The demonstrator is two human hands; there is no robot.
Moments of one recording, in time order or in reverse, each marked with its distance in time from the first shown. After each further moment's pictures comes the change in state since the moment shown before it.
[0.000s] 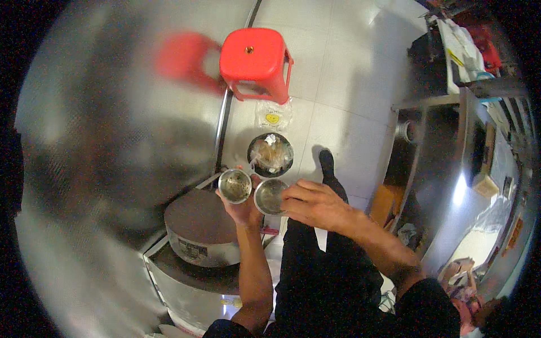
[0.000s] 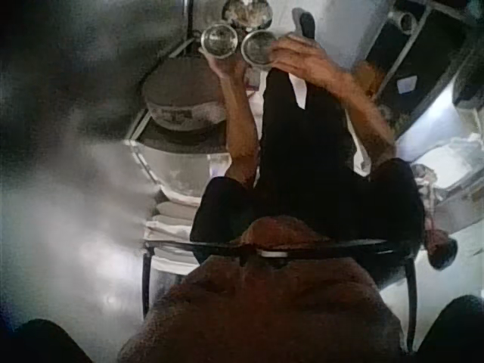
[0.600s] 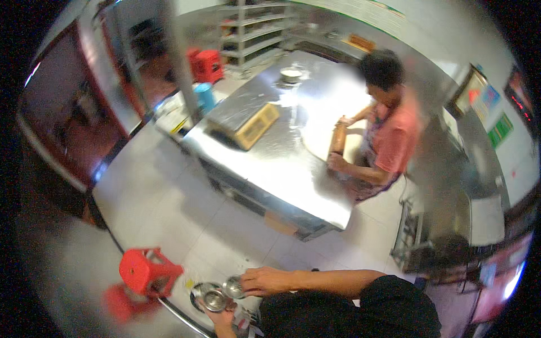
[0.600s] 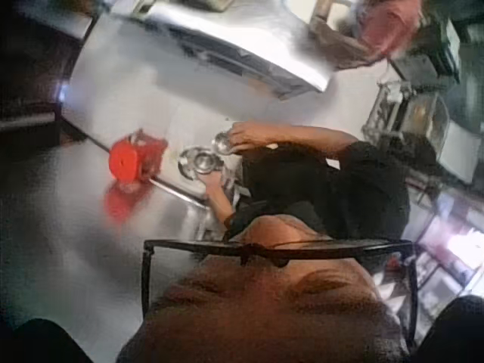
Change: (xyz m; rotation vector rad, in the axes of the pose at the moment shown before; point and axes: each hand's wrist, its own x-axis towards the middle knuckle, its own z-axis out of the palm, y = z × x) left_hand -0.172 -0.089 0.062 0.116 -0.621 -1.381; right_hand -0.330 -0.255 -0.012 -0.215 0.620 0.443
